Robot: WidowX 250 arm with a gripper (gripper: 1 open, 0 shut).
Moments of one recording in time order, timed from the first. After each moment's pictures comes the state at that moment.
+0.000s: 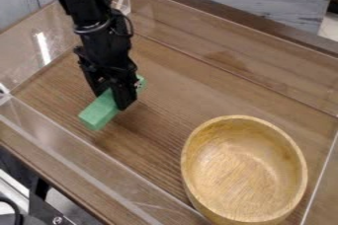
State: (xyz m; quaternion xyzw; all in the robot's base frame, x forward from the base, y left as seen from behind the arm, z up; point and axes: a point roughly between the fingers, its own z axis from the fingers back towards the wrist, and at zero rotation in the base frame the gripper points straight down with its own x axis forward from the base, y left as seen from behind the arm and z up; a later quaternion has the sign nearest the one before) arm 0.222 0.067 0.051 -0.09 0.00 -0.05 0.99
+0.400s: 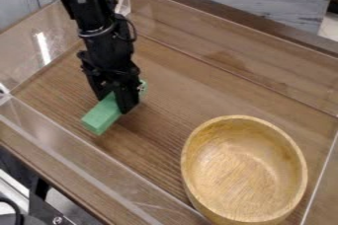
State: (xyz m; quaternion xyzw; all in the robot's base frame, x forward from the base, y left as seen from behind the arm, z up) arm 0.222 0.067 0.044 -0.10 0.01 -0.05 0.99
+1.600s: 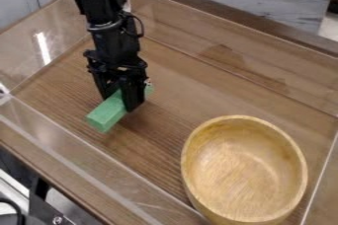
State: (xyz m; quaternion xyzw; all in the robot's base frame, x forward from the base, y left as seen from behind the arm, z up) arm 0.228 0.062 0.043 -0.12 0.06 -0.03 0.99
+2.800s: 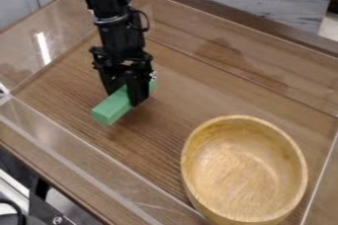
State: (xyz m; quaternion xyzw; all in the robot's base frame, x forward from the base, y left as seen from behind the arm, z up) arm 0.238 0.063 0.045 -0.14 0.08 -0.03 0.99
